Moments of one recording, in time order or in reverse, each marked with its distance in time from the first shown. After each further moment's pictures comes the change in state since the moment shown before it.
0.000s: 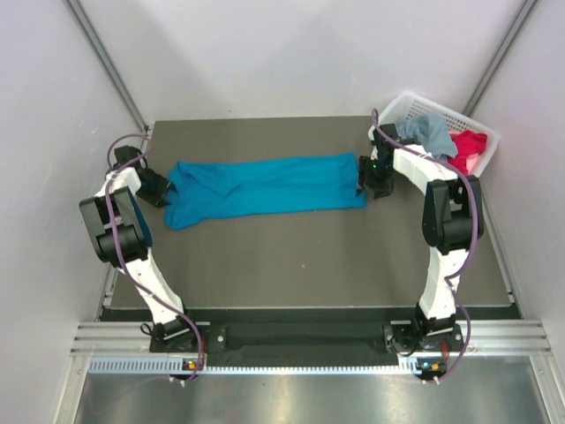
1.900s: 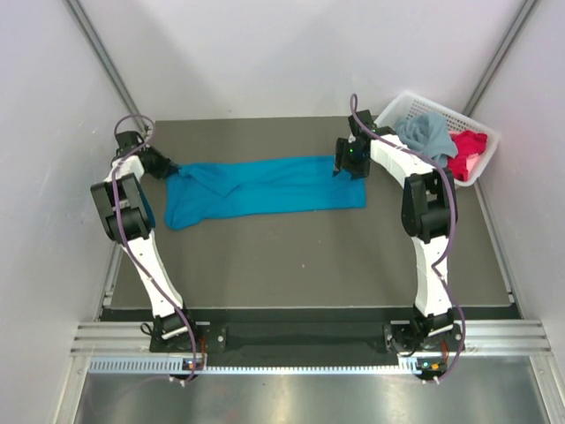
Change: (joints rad) left arm -0.006 0.347 0.395 0.200 0.264 0.039; right arm 0.097 0.202 0.309 0.042 0.020 0.100
